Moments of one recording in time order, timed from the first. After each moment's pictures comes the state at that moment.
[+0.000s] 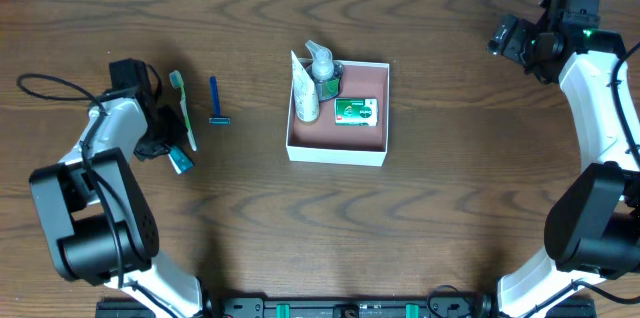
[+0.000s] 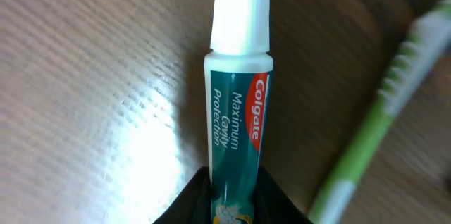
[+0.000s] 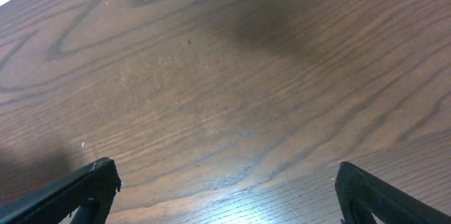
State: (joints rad) left arm 0.27 1.84 1.13 -0.67 -0.04 -0.38; right arm -0.15 1.84 1.54 -0.70 -0.05 0.33
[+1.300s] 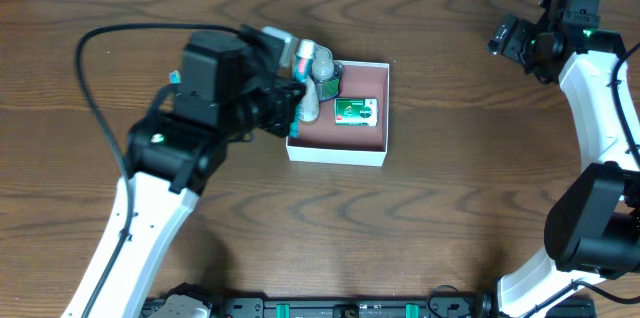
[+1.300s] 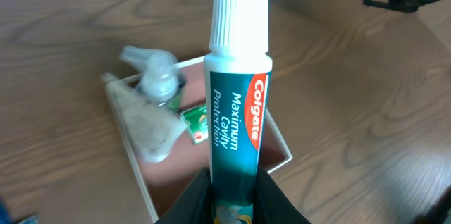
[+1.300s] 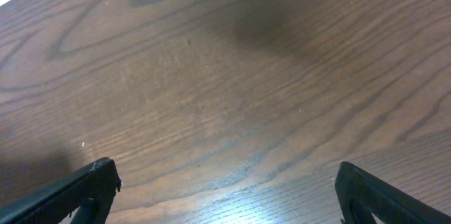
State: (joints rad) left arm -0.38 1.28 1.32 -0.73 0.33 -0.11; right arm -0.15 1.84 1.54 -0.70 -0.05 0.33
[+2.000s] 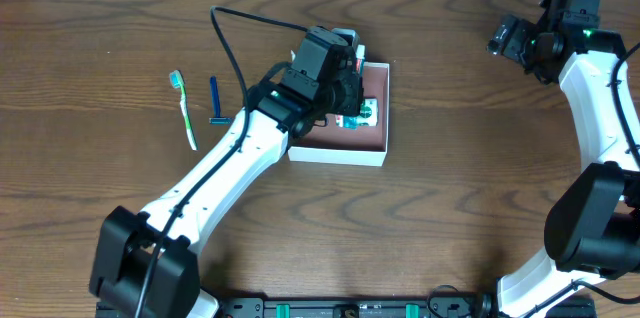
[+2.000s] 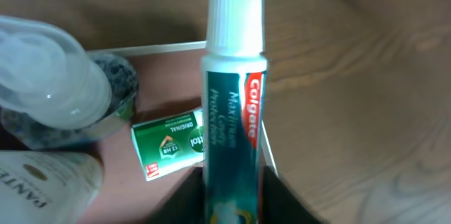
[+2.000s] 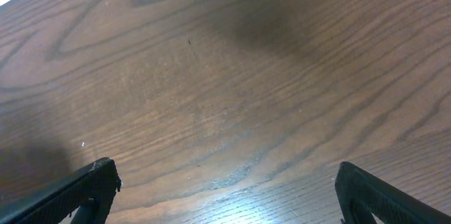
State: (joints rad) left arm -0.57 1.67 1.32 -0.45 0.15 -0.42; right arm -0.15 1.84 1.54 -0.70 -0.05 0.33
